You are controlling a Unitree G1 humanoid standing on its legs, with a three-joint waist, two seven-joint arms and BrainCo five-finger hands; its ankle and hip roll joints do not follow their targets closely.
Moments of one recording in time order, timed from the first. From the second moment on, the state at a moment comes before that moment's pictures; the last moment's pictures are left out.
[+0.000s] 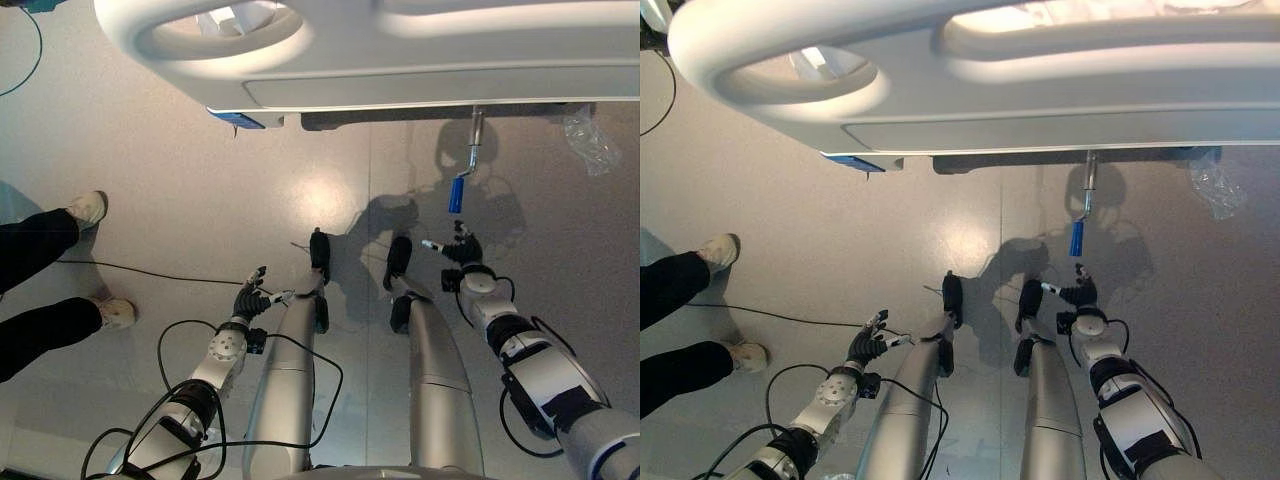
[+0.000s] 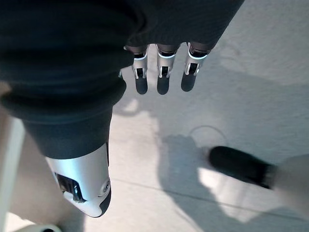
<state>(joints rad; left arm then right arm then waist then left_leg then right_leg) -0.35 0.36 -0.45 0.88 -0.39 -0.32 0.18 -0.73 -0.40 0.33 1.15 0.48 -0.22 -0.28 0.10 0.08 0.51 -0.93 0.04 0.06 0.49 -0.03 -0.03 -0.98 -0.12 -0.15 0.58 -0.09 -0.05</state>
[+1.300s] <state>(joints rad) -0.27 0.39 -0.45 0.85 -0.49 -0.31 0.24 -1.04 -0.51 0.33 1.21 0.65 -0.23 -0.39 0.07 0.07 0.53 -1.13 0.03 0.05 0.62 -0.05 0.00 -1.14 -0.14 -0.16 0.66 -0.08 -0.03</state>
